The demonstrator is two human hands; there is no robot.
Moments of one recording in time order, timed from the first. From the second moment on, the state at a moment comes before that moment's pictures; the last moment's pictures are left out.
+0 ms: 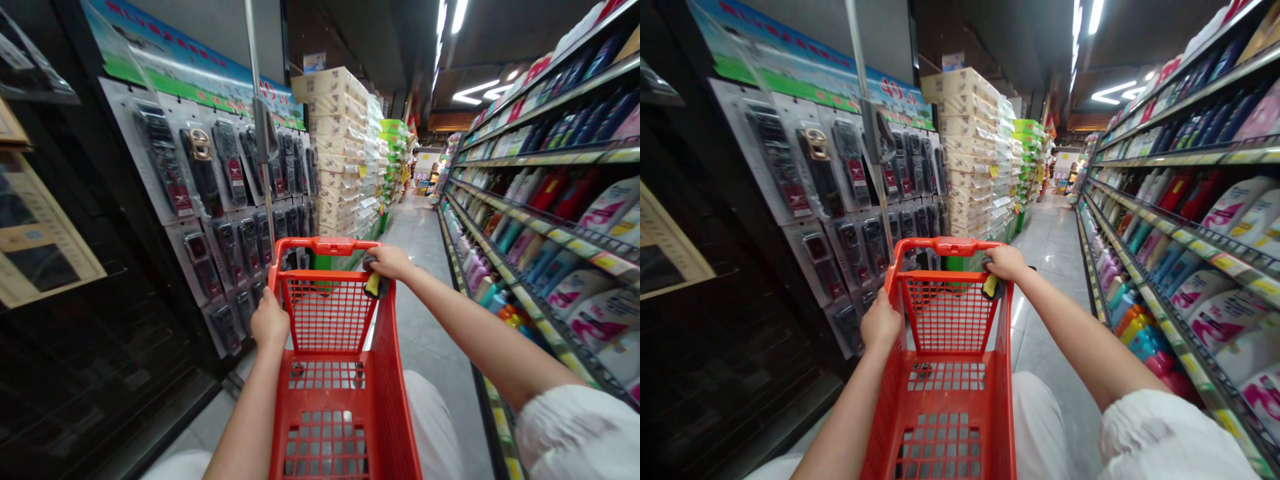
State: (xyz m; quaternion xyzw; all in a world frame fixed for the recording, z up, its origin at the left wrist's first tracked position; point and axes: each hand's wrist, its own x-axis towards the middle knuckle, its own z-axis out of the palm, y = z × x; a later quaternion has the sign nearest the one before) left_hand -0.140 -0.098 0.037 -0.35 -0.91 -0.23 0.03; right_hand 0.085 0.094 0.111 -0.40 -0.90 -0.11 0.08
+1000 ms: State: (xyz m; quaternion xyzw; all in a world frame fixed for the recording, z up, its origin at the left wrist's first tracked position) left_hand -0.148 -0.102 0.038 -0.32 -0.92 -0.21 0.04; right_hand -0.112 0.014 0.058 -0.25 -0.95 -0.11 0.16
